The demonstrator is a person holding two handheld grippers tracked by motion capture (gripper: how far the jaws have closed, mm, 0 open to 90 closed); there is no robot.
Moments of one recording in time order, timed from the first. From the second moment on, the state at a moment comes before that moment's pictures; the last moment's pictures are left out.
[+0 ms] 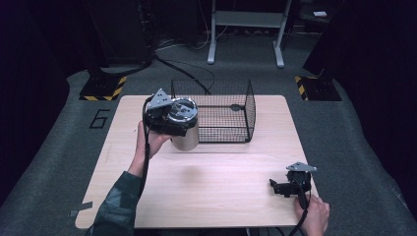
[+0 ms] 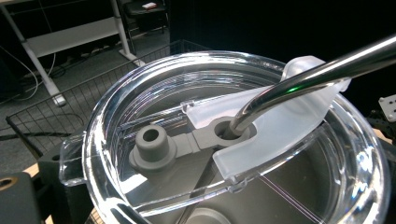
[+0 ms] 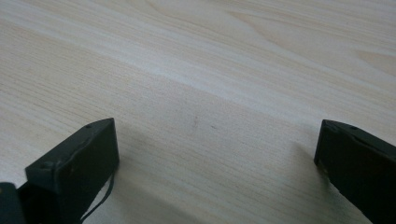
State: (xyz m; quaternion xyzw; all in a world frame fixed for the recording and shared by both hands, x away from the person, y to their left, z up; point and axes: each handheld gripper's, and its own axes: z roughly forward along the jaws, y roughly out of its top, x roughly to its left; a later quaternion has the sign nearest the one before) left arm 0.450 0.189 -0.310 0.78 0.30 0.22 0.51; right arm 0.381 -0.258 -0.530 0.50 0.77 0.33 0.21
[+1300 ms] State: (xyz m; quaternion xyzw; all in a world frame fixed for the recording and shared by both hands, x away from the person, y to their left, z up) left arm 0.518 0.153 -0.294 0.77 0.32 0.24 0.49; right arm 0.381 -0.259 -0.530 0.50 0.77 0.33 0.21
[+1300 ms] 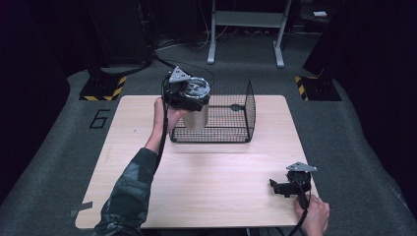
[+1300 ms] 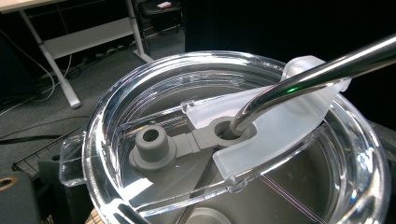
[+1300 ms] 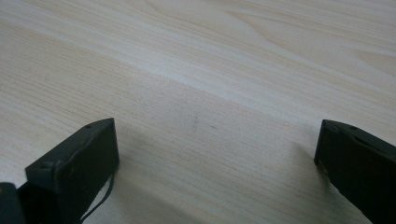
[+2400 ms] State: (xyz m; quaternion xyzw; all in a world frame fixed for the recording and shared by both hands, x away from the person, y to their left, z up) left arm 0.586 0.127 -0.340 0.75 0.37 0.23 0.48; right arm 0.382 -0.258 -0.530 0.50 0.77 0.33 0.21
